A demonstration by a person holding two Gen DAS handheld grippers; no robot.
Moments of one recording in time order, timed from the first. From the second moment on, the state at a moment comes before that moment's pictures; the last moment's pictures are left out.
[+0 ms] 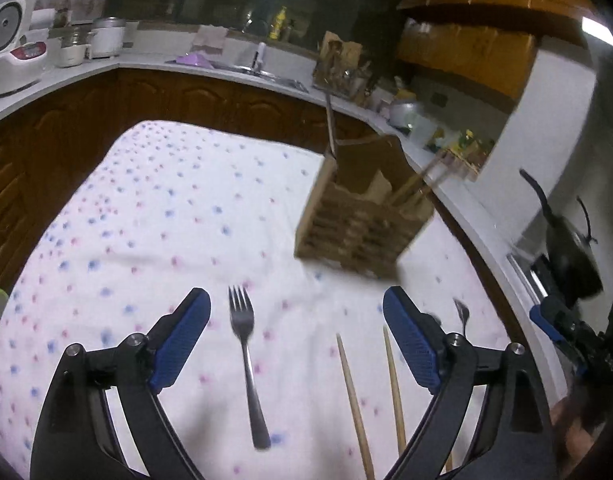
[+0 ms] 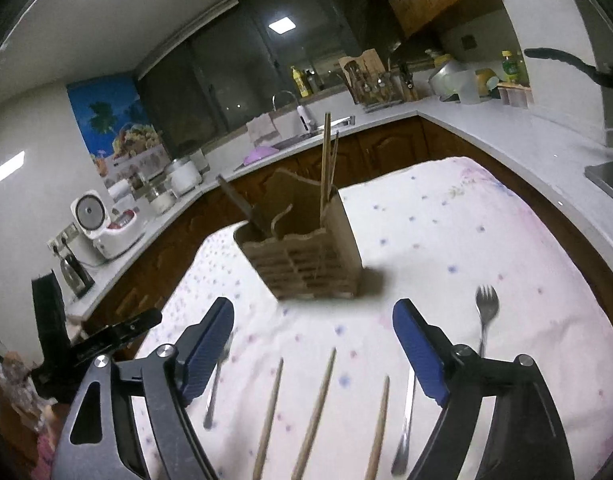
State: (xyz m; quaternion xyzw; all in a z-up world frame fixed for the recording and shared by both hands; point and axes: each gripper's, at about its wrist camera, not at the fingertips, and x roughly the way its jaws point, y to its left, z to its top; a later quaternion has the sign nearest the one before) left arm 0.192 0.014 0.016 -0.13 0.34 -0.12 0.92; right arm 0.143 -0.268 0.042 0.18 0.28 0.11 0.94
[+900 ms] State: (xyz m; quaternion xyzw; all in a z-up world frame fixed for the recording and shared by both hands) left arm 0.147 -0.003 -0.028 -0.06 0.41 -0.08 0.91; right arm 0.104 -0.262 -0.011 0.17 0.34 0.08 0.92
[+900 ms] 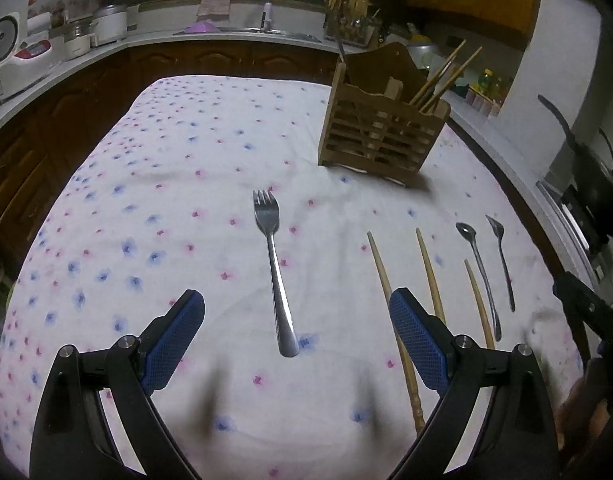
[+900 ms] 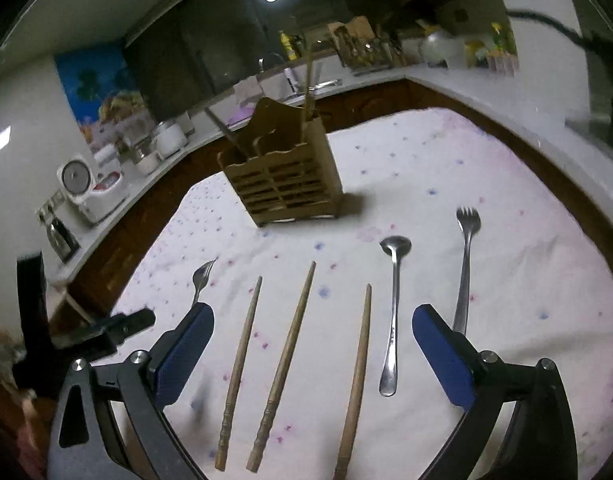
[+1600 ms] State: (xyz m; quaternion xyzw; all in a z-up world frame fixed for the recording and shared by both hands) left arm 0.198 -0.053 -0.051 0.00 0.47 -0.11 0.88; right arm 0.168 -0.260 -0.053 0.12 0.44 0.09 0.88
